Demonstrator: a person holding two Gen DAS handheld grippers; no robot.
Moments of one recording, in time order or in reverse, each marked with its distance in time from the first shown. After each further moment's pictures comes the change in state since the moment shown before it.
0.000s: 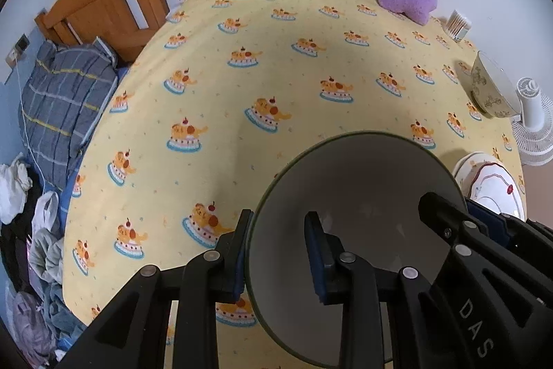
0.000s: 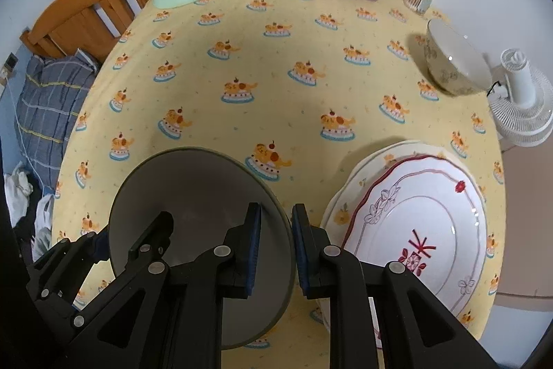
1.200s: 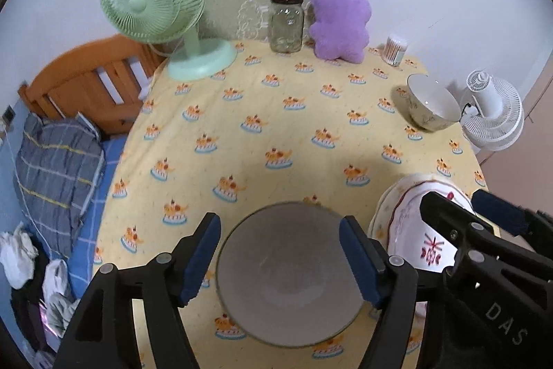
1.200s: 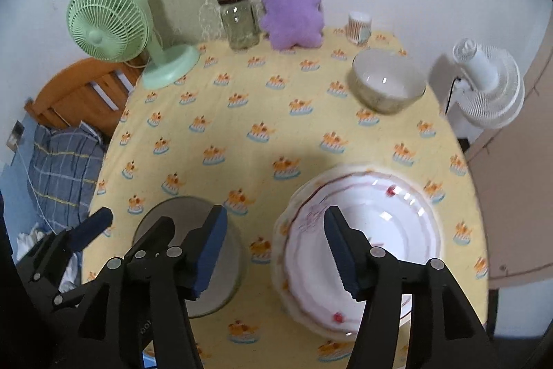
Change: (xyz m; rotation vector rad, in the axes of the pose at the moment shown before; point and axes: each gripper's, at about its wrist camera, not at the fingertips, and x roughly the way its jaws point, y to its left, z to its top) left arm -0.079 -0.046 0.021 0.193 -0.191 -0.047; right arm -0.089 -0.063 -0.010 0.140 -0.233 0.012
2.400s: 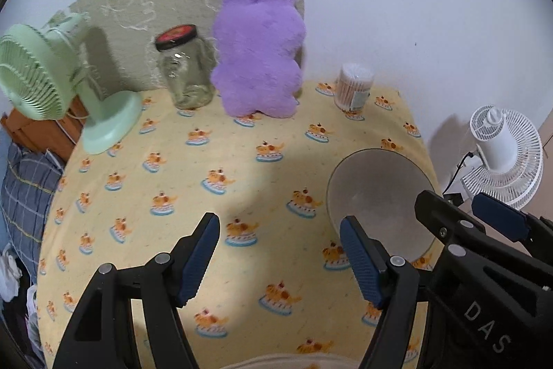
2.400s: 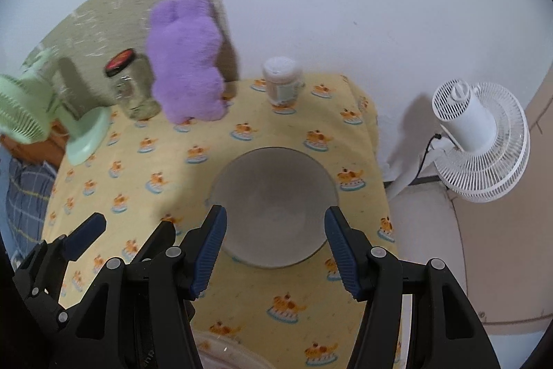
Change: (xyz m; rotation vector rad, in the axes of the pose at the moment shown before) left arm 0.119 -0.185 0.149 -0.022 -0.036 0.012; right arm 0.099 -0.191 0.156 0.054 -0.028 -0.052
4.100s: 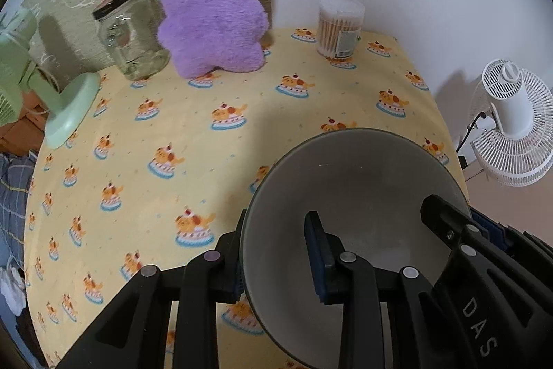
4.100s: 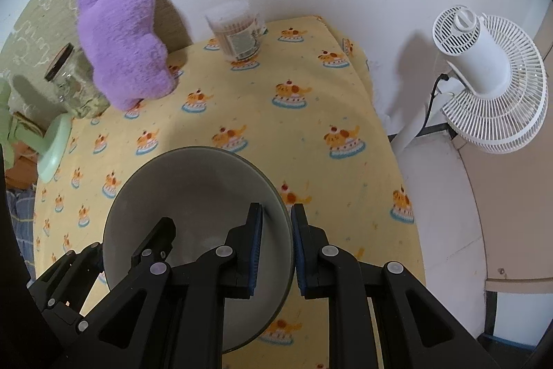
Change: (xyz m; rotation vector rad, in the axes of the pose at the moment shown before) left arm 0.065 -0.030 -0.004 0.068 0.152 -0.010; right arm 0.065 -0.021 -0.012 0.136 0.139 0.008
